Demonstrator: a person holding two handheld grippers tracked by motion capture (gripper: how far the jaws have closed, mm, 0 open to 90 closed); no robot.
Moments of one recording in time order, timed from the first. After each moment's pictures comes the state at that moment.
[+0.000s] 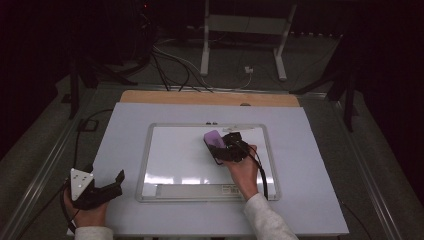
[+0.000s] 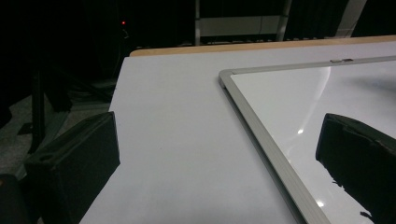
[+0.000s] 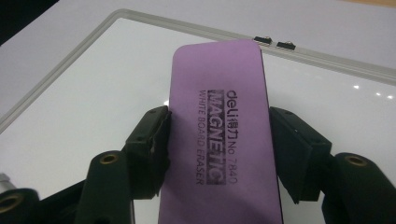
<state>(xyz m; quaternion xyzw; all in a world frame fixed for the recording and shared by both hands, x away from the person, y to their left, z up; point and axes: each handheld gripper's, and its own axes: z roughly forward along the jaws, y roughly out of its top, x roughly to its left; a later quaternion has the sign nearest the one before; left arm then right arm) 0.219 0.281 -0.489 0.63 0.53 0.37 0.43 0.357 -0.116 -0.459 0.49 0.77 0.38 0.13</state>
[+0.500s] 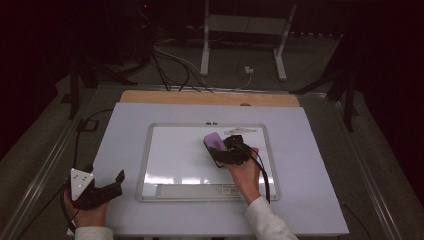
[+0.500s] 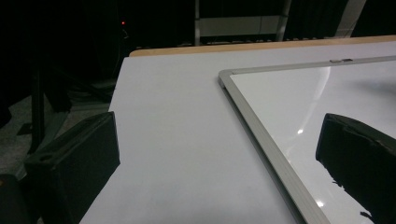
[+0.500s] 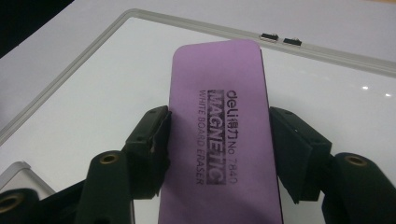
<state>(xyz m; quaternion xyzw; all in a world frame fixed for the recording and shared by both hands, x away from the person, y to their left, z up) 0.219 0.281 -0.489 0.63 0.53 0.37 0.43 0.346 -0.120 -0.456 0.48 0.77 0.39 0.12</state>
